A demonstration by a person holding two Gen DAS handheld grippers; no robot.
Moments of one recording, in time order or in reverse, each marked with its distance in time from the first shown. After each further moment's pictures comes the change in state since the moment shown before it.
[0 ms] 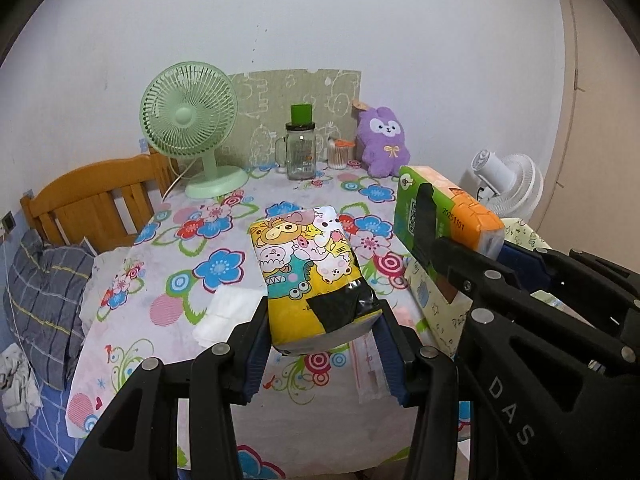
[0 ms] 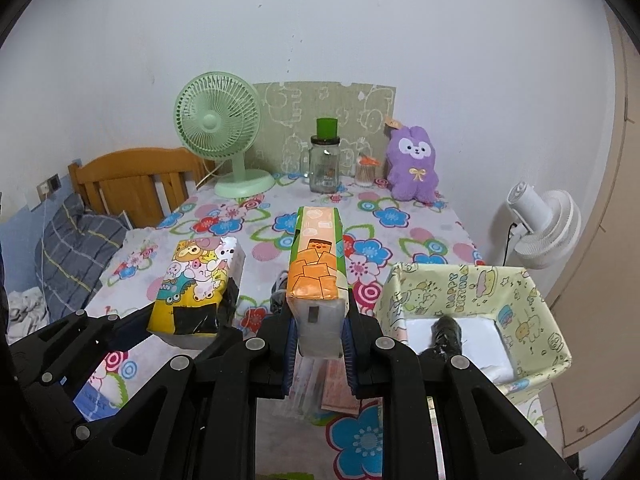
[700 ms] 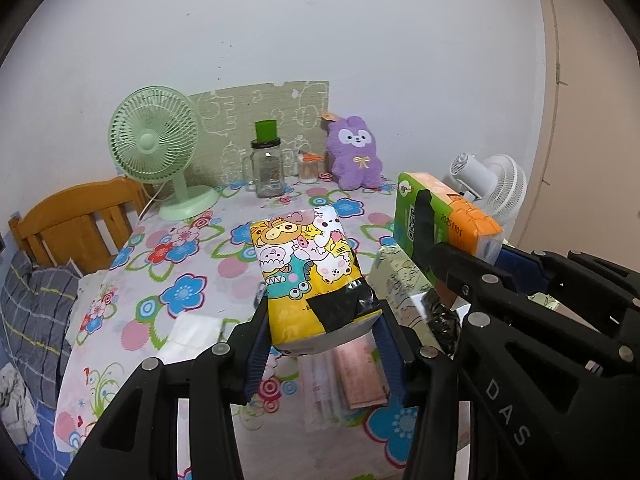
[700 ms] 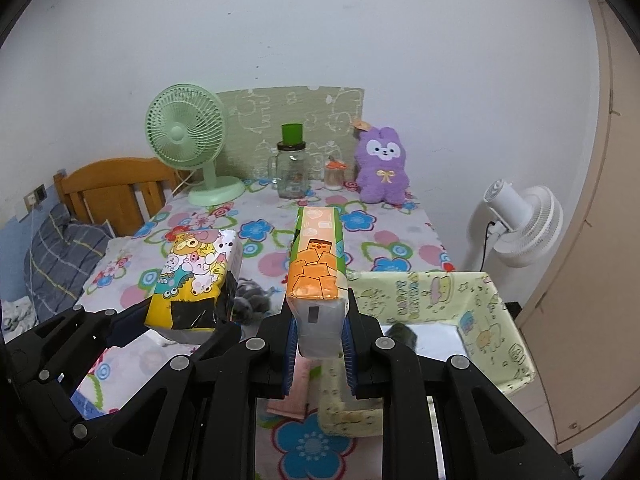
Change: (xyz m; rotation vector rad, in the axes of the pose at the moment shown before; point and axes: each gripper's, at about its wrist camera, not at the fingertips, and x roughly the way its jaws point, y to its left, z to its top) left arm 0.009 -0.050 0.019 0.049 -0.029 -0.037; right arm -0.005 -0.055 0.006 0.027 -0.005 -0.047
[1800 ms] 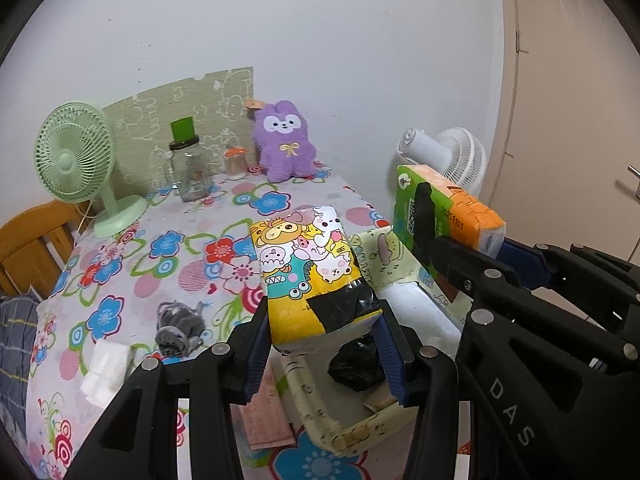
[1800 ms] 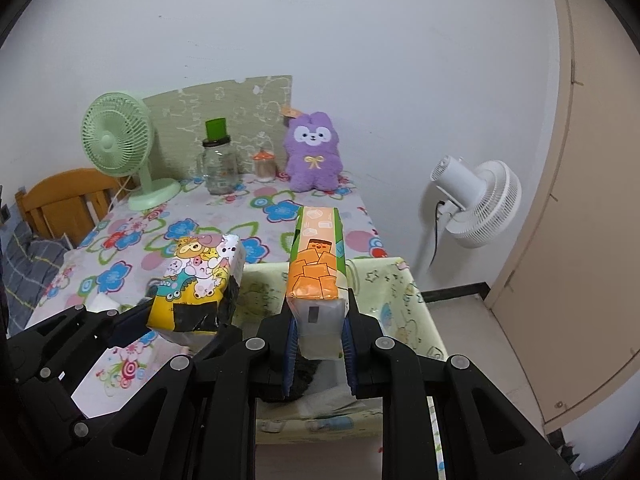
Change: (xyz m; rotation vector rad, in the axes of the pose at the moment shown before) left arm 0.053 -0.085 0.016 0.097 0.053 -0.122; right arm 0.020 -0.093 -0.010 0.084 0.034 -0.123
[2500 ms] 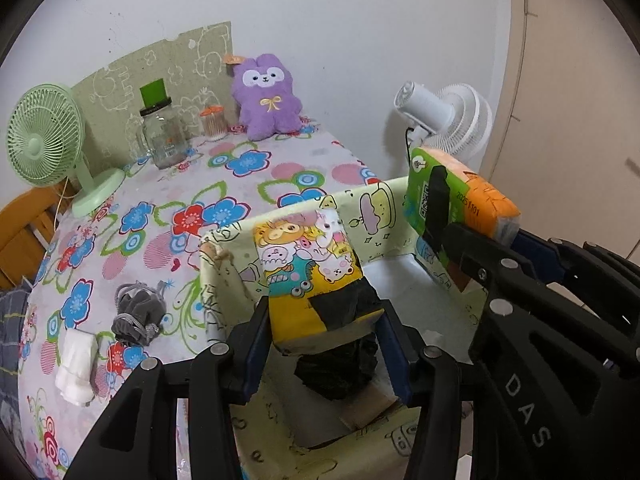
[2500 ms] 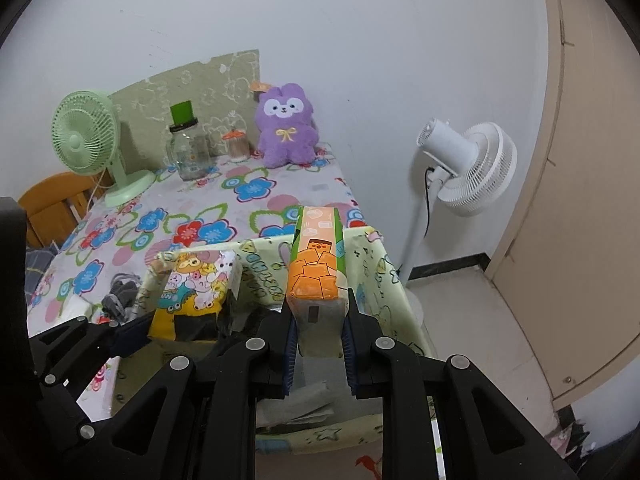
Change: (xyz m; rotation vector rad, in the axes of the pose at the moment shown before) left arm 0.056 -0.023 0.001 0.012 0.158 0.012; right arm 0.046 -0.038 -0.011 0.072 0.079 -0.008
